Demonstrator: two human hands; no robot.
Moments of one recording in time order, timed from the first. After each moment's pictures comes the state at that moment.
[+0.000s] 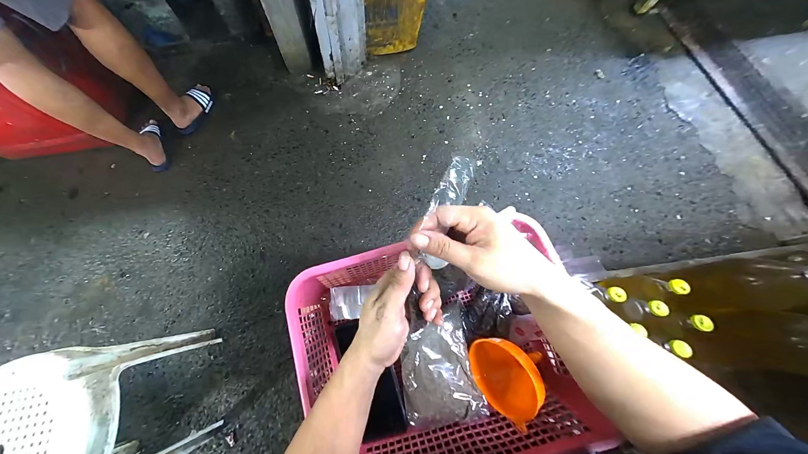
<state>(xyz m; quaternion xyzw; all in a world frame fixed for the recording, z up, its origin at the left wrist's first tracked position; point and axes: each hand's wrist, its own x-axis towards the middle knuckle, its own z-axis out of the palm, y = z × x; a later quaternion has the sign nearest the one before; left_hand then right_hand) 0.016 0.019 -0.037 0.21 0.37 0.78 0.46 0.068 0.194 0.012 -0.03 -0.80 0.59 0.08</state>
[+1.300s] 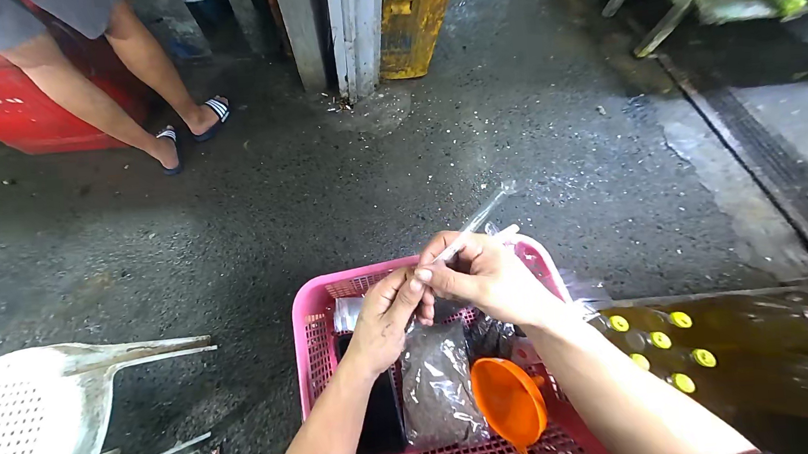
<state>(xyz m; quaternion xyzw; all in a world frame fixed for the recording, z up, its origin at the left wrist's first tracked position) 0.005 0.009 -0.037 0.28 0.47 0.77 0.34 0.071 0.179 0.012 -0.01 -0.72 0.69 0.06</state>
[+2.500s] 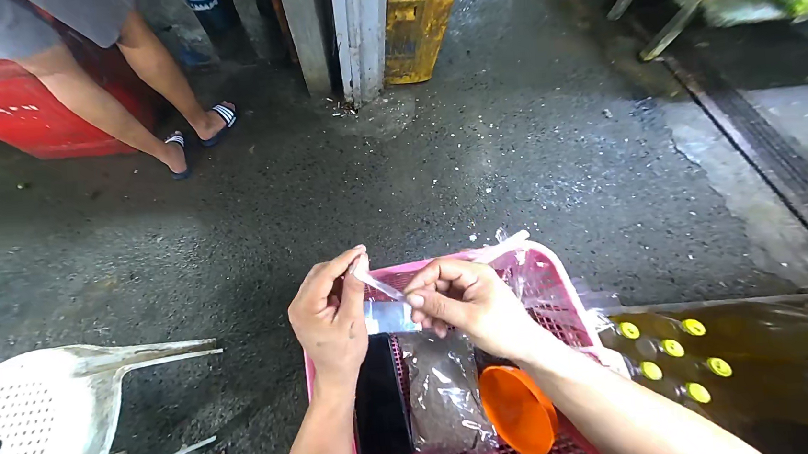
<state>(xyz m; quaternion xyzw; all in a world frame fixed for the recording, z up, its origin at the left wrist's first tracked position) -0.018 -0.014 -0.013 0.23 0.69 0.68 -0.14 0.078 0.149 0.006 -0.02 -0.68 0.73 0.06</state>
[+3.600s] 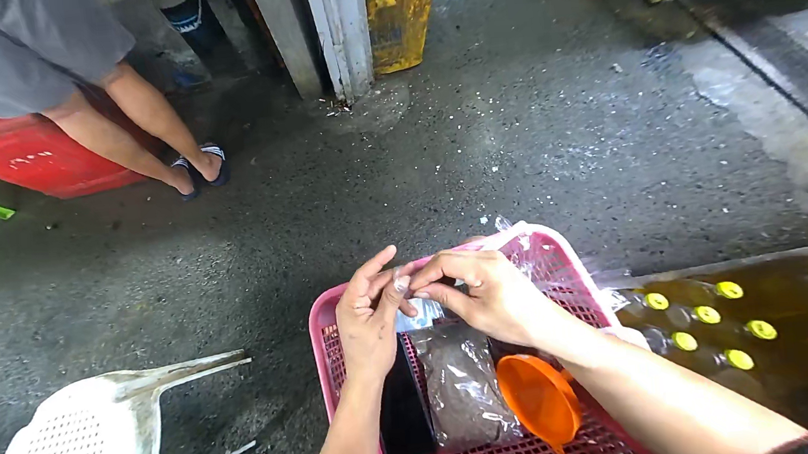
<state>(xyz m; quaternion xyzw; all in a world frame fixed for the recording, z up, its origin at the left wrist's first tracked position) -0.002 0.002 -0.022 0.22 0.60 0.76 0.15 0.076 0.168 -0.002 0.05 -0.84 0.50 0.20</state>
